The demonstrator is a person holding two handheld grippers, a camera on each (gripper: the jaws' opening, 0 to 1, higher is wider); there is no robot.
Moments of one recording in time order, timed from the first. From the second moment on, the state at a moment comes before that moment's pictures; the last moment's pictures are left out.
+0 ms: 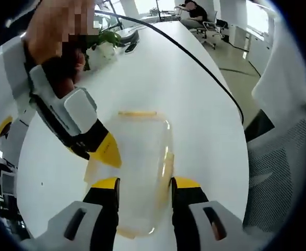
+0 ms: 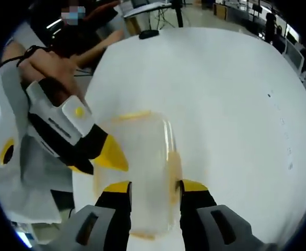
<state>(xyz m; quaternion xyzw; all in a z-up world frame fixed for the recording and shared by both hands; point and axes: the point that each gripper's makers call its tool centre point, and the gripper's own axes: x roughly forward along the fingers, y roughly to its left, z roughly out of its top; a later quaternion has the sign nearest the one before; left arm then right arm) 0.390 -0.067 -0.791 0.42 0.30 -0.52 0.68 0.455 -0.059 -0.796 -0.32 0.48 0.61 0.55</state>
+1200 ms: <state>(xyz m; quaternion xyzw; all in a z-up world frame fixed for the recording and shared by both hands) 0.392 -0.070 -0.790 0.45 0.27 -0.50 0.69 0.452 -0.060 -0.794 -0.33 0.51 0.60 0.53</state>
